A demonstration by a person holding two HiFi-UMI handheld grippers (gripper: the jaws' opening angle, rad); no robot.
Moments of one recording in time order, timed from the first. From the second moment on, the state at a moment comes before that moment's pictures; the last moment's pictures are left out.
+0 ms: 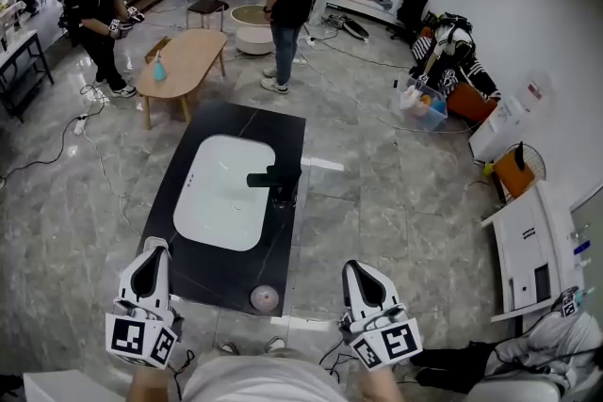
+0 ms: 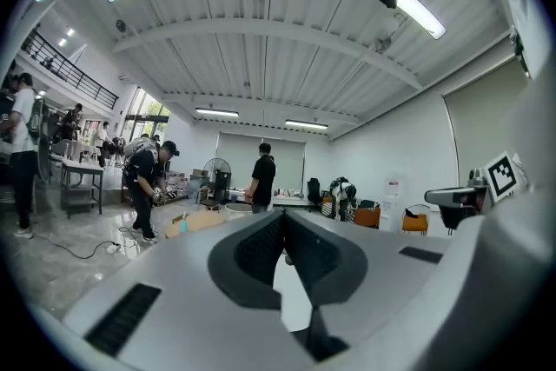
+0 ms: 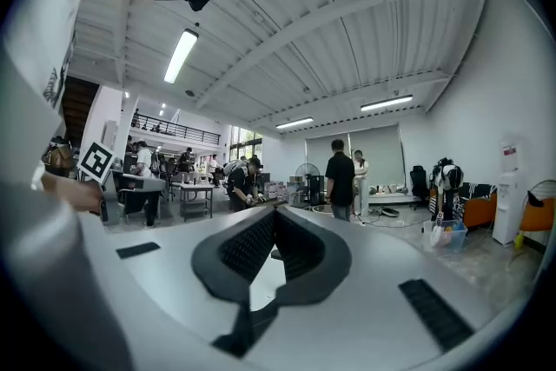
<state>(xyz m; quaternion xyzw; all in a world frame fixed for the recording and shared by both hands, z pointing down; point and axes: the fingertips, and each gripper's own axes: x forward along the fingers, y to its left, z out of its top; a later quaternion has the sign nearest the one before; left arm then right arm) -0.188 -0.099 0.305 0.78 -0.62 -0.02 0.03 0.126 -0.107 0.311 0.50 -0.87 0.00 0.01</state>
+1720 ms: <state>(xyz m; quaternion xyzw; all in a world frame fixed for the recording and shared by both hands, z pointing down) -0.207 -0.076 0.286 0.78 -0.63 -0.05 0.03 0.115 -0.097 0.306 0.50 -0.86 -0.01 0.00</state>
